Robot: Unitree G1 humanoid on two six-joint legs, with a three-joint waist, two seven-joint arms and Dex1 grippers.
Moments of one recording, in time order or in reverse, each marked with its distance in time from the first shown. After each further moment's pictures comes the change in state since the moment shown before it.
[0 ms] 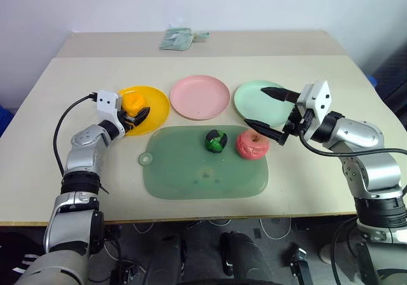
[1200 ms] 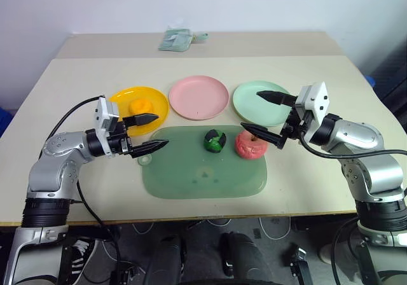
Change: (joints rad) left arm 0.266 0.196 -0.048 -0.620 -0.304 0.209 -0.592; right arm -0.003 -0.002 0.001 -0.056 0.040 0.085 -0.002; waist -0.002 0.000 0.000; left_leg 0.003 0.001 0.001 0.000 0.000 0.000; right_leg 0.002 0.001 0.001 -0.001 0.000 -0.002
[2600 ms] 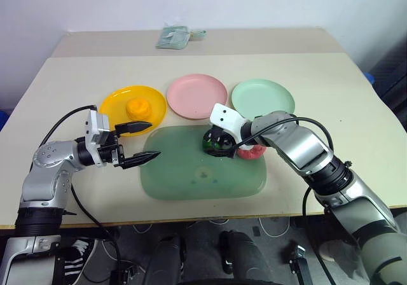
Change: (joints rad) left arm 0.094 0.033 0.021 0.037 0.000 -0.169 -0.084; right arm -0.416 0.114 0.611 0.113 -0.283 0.569 -0.103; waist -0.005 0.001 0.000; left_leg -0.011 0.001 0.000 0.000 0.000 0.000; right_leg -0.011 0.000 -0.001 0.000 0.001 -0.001
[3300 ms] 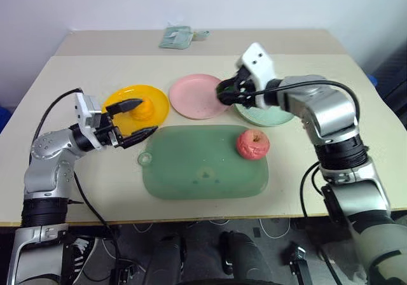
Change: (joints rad) left arm -0.103 -0.056 0.069 0.062 0.015 -0.071 0.150; right arm -0.123 0.010 -0.349 0.286 -0.021 -0.121 -0.143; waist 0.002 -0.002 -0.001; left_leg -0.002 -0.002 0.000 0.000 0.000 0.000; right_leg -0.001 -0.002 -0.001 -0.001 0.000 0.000
